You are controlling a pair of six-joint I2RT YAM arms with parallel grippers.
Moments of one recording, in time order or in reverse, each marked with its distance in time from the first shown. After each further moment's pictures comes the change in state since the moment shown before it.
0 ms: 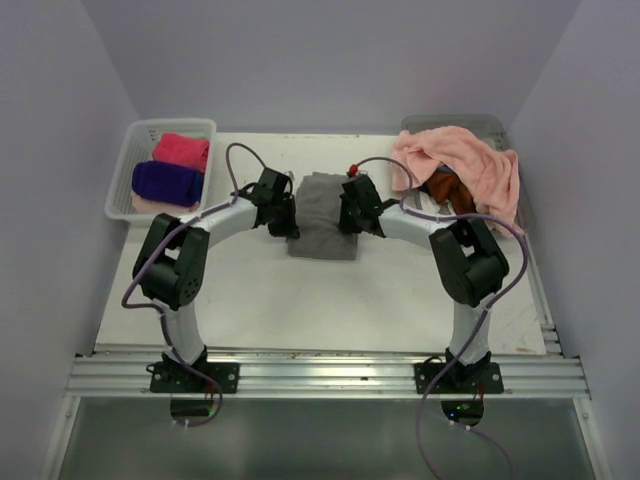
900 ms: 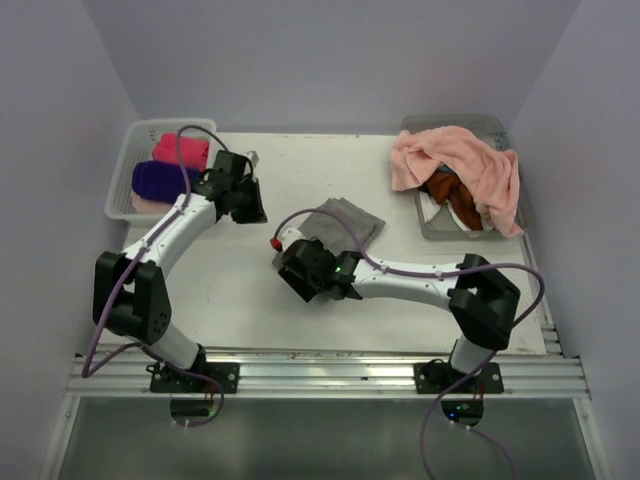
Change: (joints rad) left arm 0.111 -0.315 -0.025 -0.258 -0.019 0.141; right arm 0.544 -0.314 -0.150 -0.236 0.307 -0.334
